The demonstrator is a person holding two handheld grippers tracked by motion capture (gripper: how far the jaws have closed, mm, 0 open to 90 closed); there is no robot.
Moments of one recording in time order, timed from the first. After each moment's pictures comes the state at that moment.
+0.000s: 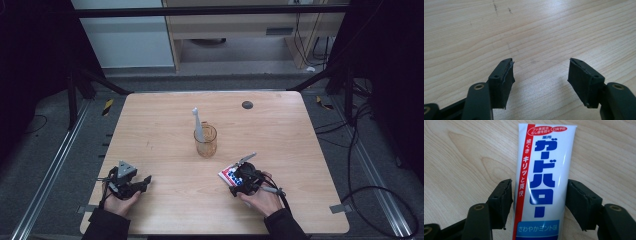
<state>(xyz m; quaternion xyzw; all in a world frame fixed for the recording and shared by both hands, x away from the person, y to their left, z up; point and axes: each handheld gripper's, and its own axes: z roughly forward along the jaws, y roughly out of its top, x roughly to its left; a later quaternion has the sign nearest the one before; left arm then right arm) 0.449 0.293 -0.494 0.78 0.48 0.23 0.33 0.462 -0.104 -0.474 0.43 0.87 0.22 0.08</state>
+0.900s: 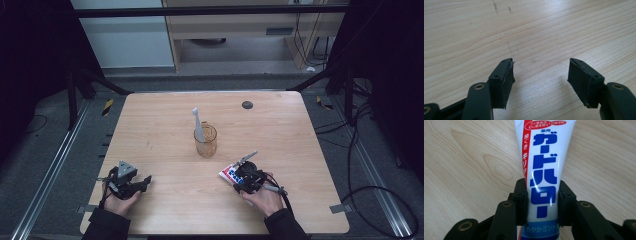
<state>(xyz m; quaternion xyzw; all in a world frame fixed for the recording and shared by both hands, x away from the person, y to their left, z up) 0.450 0.293 -0.495 0.78 0.48 0.23 0.33 0.462 -0.107 -0.467 0.43 0.87 0.21 0.07</state>
